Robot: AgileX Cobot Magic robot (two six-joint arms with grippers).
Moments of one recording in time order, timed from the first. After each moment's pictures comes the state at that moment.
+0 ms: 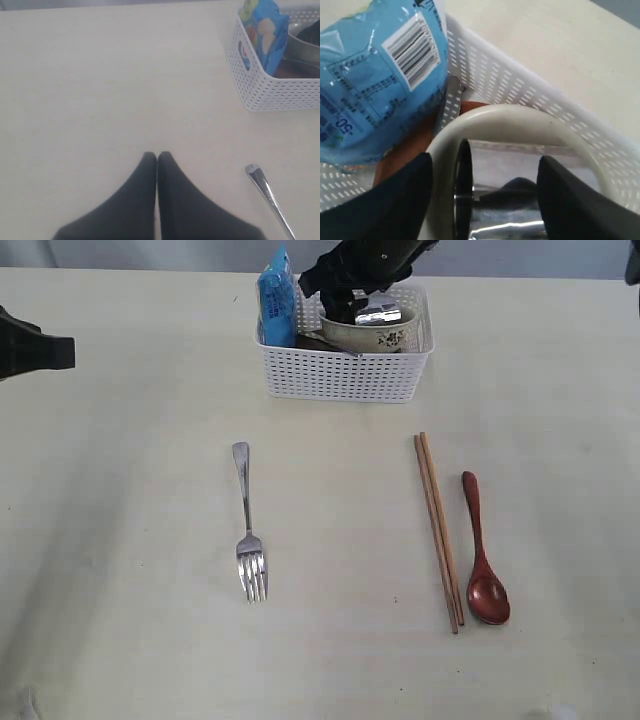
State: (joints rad) left arm -0.29 1.07 -0.61 0.24 0.26 -0.35; right arm 0.44 2.23 -1.89 0.07 0.73 -0.21
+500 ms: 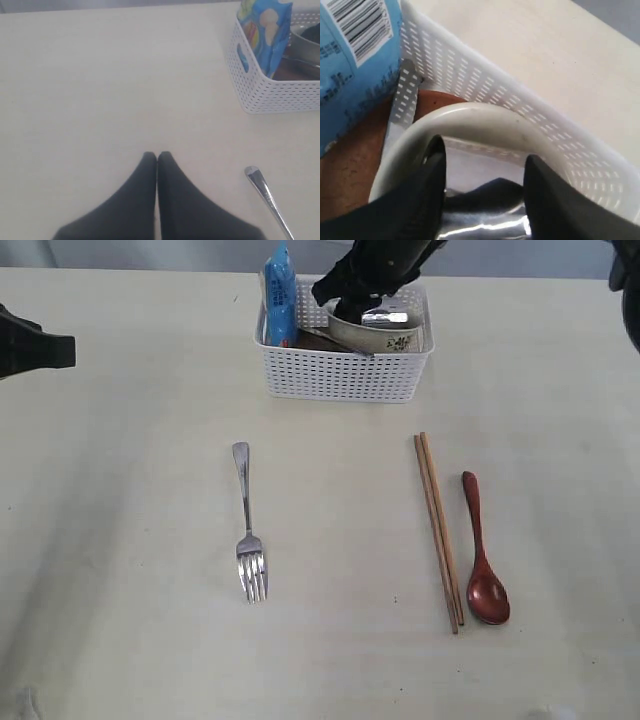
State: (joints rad) left arm -0.29 1.07 -0.61 0.24 0.25 -0.35; right arm 0.44 2.26 -1.91 -0.10 0.73 -0.11
